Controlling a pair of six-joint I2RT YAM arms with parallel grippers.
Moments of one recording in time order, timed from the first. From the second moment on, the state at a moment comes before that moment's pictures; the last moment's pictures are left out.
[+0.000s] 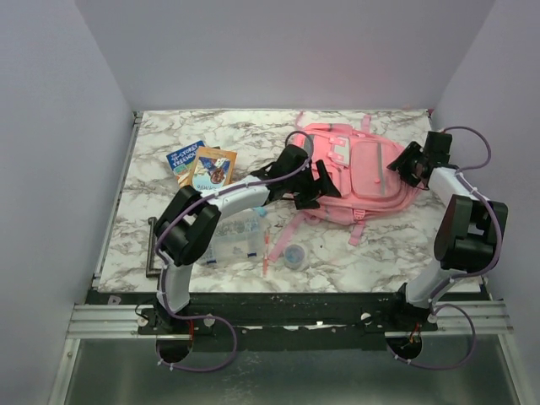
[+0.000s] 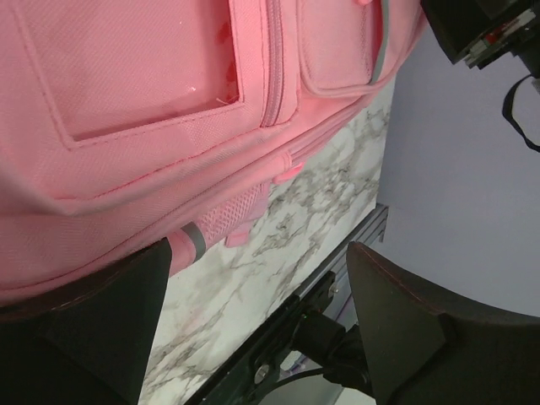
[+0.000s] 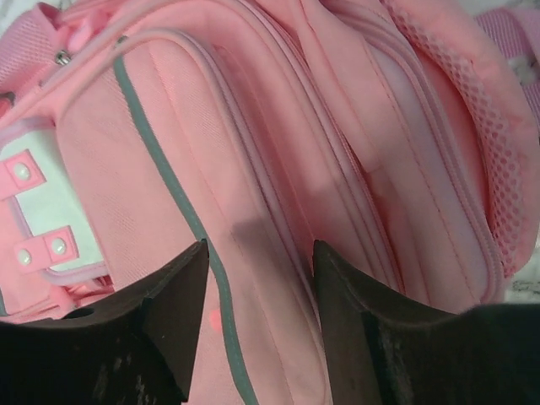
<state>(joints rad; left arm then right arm) -0.75 1.93 1.36 -0.05 0.37 -1.05 -0.21 1.70 1.13 -0.20 -0.14 0.51</state>
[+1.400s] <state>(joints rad) -0.60 1.91 1.75 -0.54 0.59 -0.66 -0.08 1.28 0.87 -0.21 0.06 0.65</state>
